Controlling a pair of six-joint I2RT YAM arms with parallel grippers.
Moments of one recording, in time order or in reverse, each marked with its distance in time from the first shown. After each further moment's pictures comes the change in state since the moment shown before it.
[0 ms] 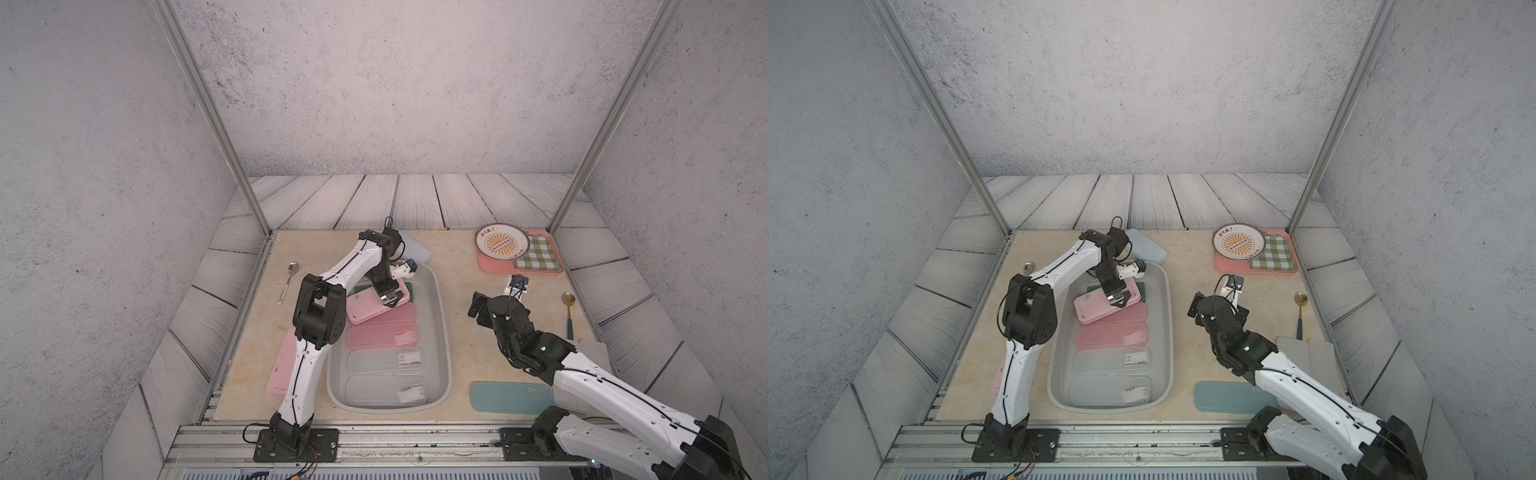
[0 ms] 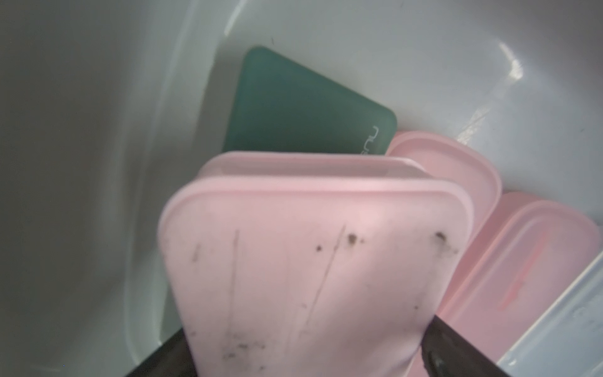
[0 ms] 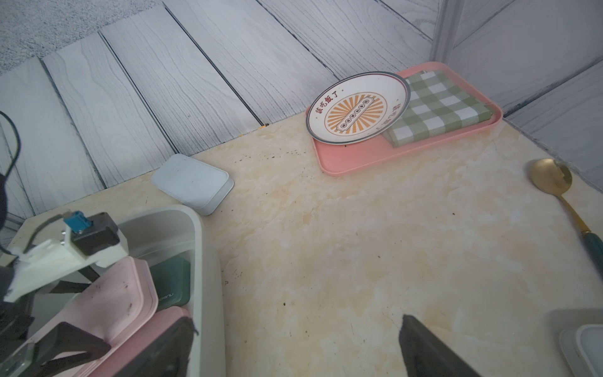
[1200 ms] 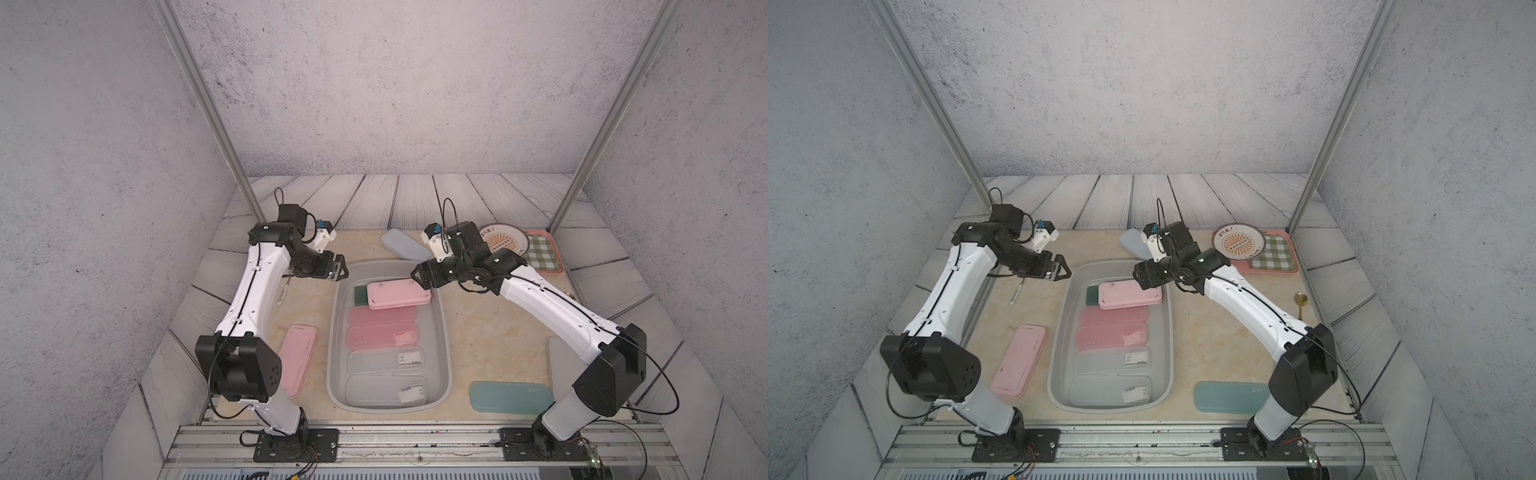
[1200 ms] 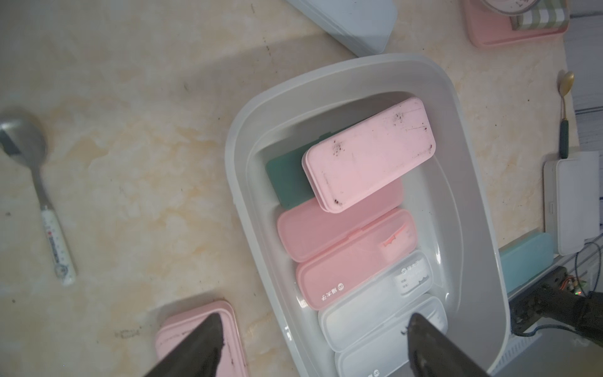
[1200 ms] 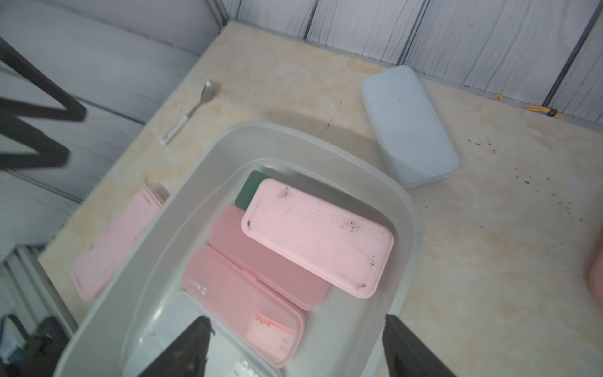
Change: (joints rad) left arm 0.463 -0.674 -0.435 0.006 0.313 -0.495; right arm -0.002 0.633 0.845 -0.419 -0.750 -0.605
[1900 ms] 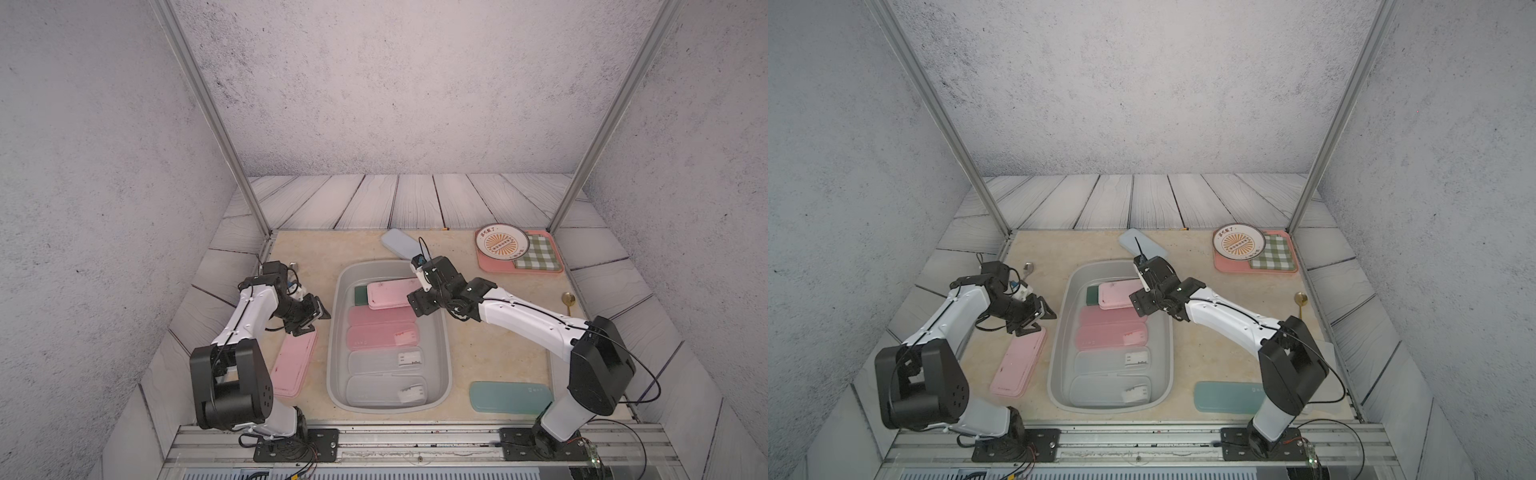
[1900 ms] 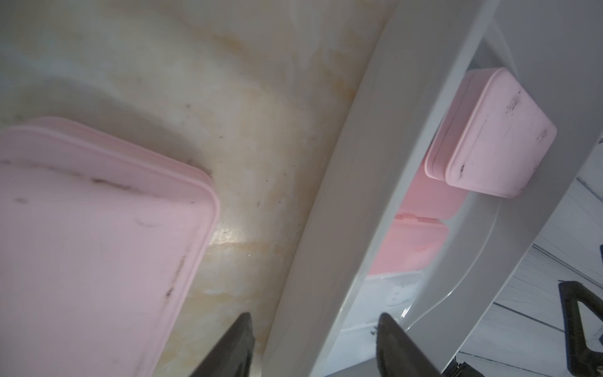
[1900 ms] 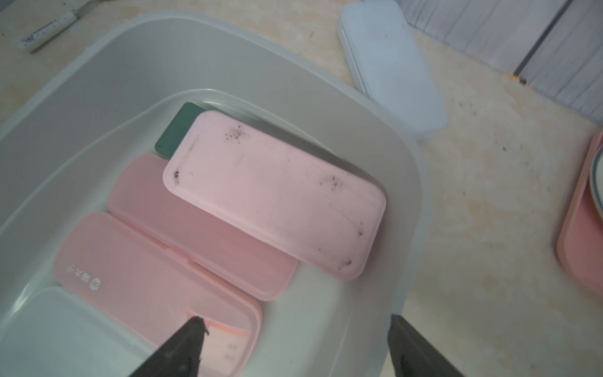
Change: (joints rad) left arm 0.125 -0.087 -0.585 0.274 0.088 -0.438; right arm 0.084 -0.003 -0.304 0.236 0.276 0.111
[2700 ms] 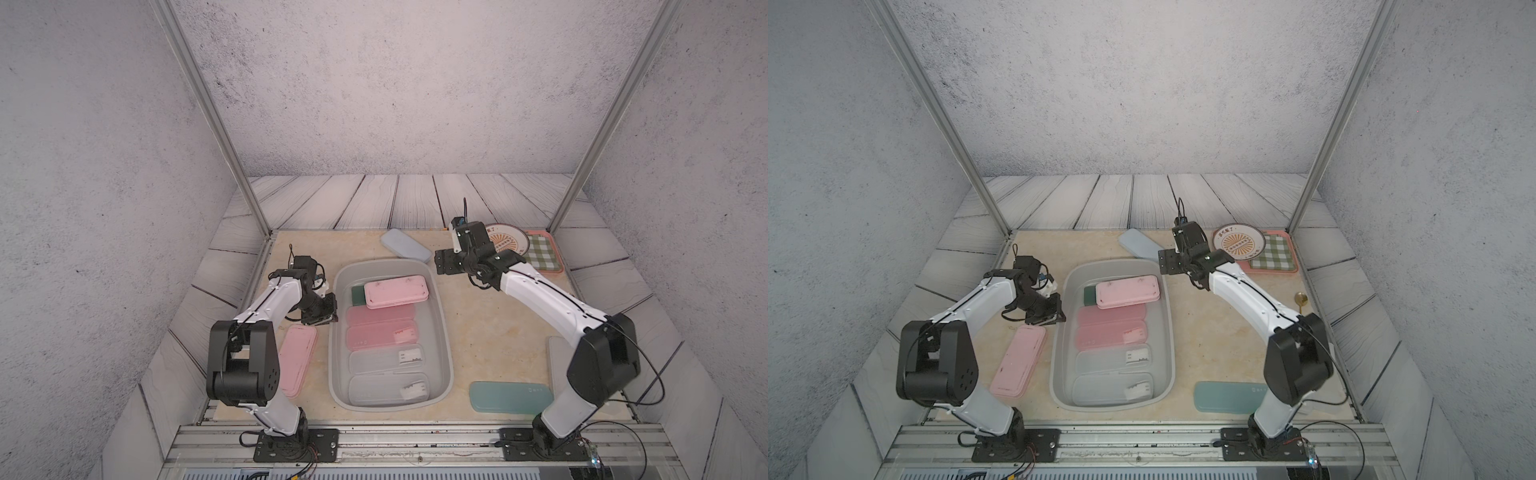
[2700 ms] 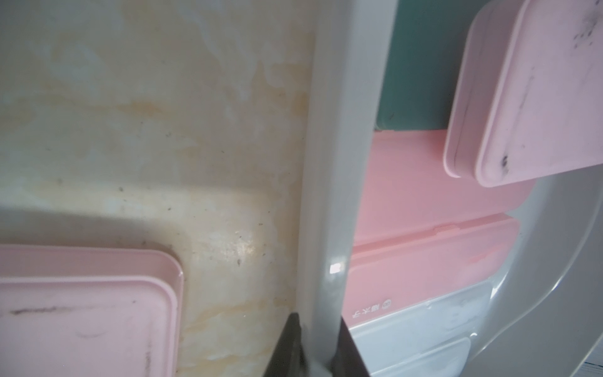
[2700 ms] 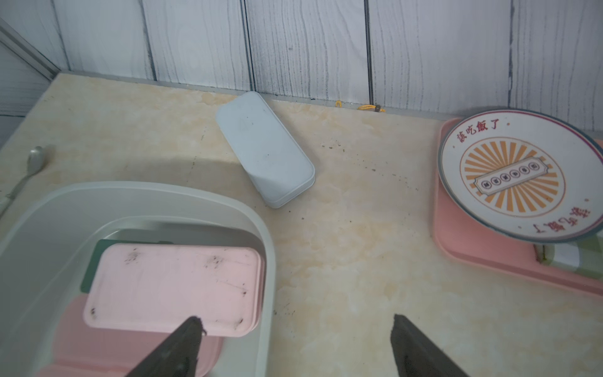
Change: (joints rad) left arm -0.144 0.105 0.042 0.076 -0.183 0.105; right arm -0.257 0.137 0.319 -0.068 -0.016 0.008
